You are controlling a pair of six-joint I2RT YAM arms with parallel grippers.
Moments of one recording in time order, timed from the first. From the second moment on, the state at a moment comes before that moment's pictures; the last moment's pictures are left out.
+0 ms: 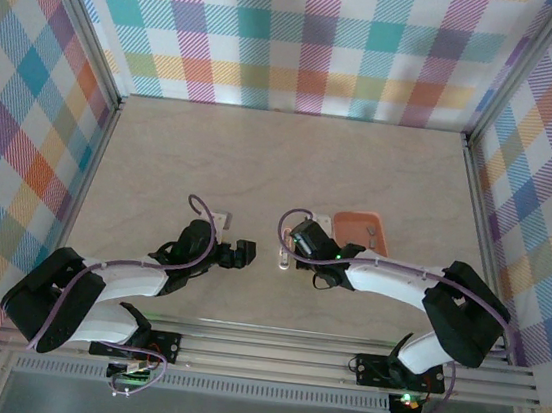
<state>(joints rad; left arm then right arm) -0.61 1.28 0.30 0.39 0.01 -0.50 0.90 1.51 0.76 -0.24 0.34 0.68</state>
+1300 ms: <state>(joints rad) -0.61 1.27 0.30 0.39 0.01 -0.50 0.90 1.56 0.77 -0.26 0.34 0.70</state>
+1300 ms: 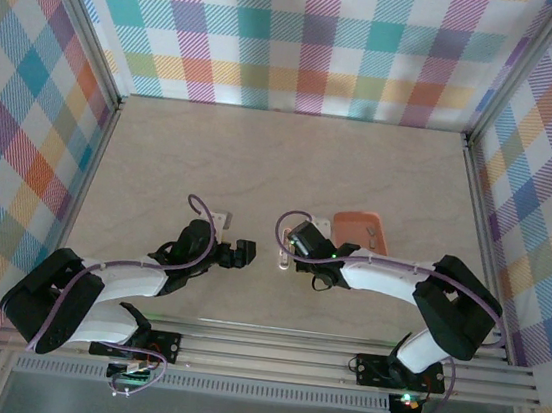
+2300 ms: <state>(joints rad) -0.61 1.27 0.30 0.39 0.01 -0.50 0.91 1.58 0.79 -0.29 0.35 0.70</state>
